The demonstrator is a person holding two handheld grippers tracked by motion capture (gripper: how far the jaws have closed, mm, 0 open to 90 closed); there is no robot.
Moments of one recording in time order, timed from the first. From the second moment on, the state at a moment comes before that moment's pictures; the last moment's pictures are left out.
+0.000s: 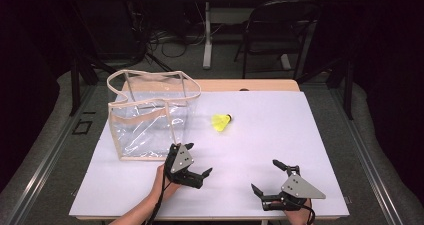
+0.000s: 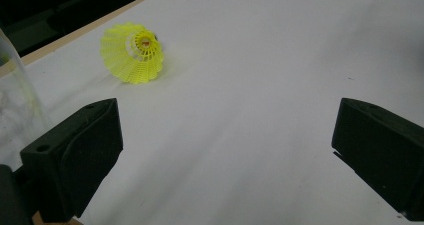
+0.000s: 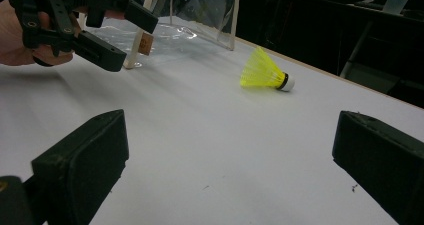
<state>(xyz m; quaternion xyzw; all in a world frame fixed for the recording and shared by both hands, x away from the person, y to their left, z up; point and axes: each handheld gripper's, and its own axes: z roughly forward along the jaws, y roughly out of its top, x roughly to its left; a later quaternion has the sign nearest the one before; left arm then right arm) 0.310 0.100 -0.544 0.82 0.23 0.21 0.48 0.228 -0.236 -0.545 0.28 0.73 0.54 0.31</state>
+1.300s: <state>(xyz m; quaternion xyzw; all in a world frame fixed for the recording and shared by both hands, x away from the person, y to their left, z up) 0.357 0.052 -0.531 0.84 0.24 0.20 0.45 0.231 -0.236 -0.548 0.28 0.74 0.54 0.29</state>
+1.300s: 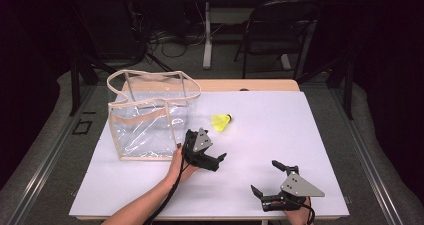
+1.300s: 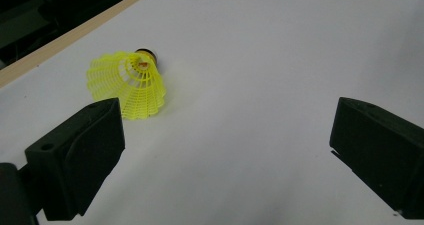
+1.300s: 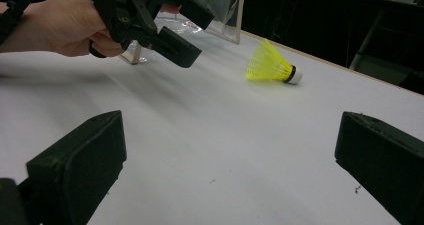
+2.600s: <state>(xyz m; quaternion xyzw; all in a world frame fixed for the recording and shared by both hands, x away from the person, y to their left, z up) 0.409 0.011 -0.536 0.83 0.33 0.23 0.39 0.231 -0.235 -0.549 0.29 0.74 0.54 0.28</state>
